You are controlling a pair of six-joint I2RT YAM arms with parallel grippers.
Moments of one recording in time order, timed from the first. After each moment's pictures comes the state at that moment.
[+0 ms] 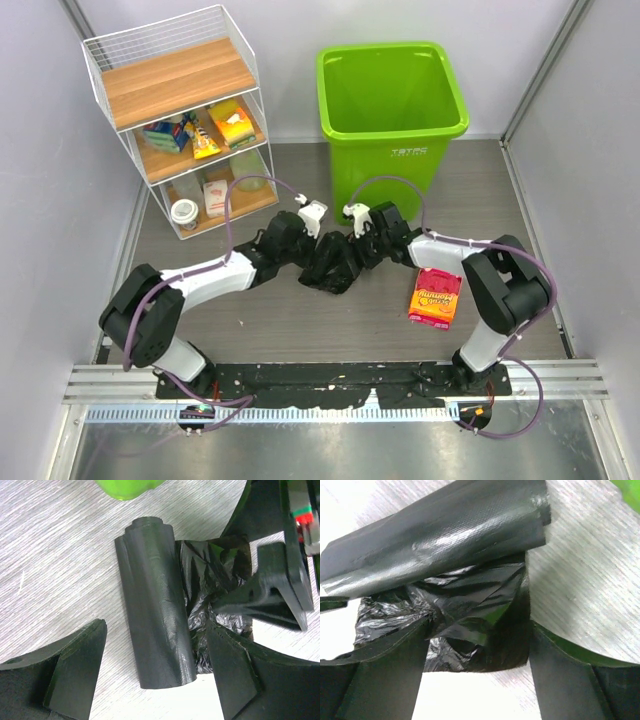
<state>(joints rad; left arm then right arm) -0.71 1.52 0.83 0.09 0.02 -0.13 0.53 1.68 0.87 -0.05 -0.35 -0.02</state>
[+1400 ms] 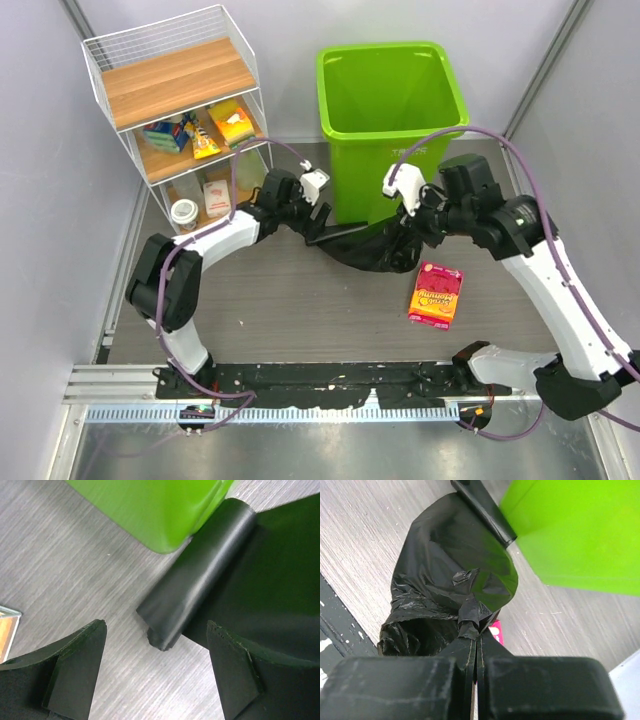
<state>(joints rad) -0.52 1.74 1.17 -0.10 0.25 0.17 0.53 1.18 1.52 -1.12 -0.21 -0.51</state>
